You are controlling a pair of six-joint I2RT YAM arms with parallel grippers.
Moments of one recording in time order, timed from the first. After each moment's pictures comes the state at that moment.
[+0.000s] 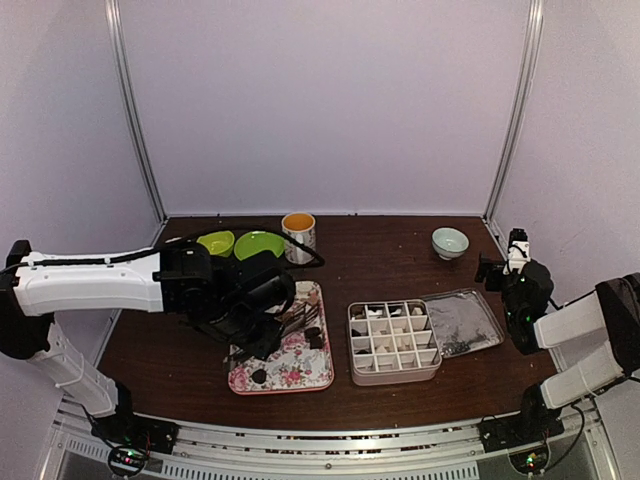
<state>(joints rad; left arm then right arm) -1.21 1.50 1.26 -0.97 -0.24 -0.63 0.10 1.36 0.23 1.10 0.27 0.00</state>
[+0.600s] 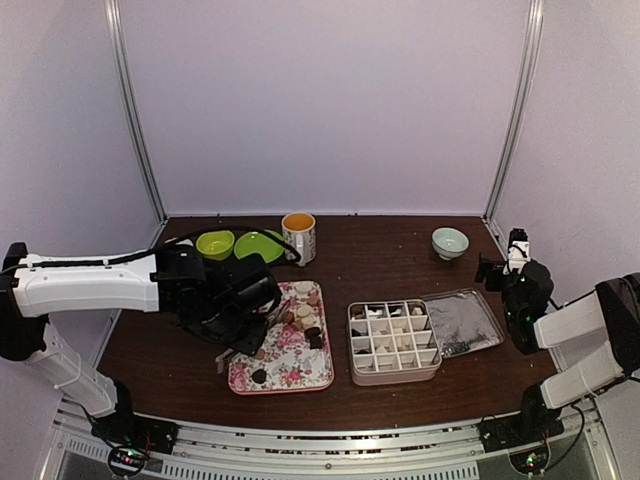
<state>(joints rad) -1.15 1.47 1.18 -0.98 -0.27 -0.75 0.10 1.36 0.23 1.10 0.27 0.00</state>
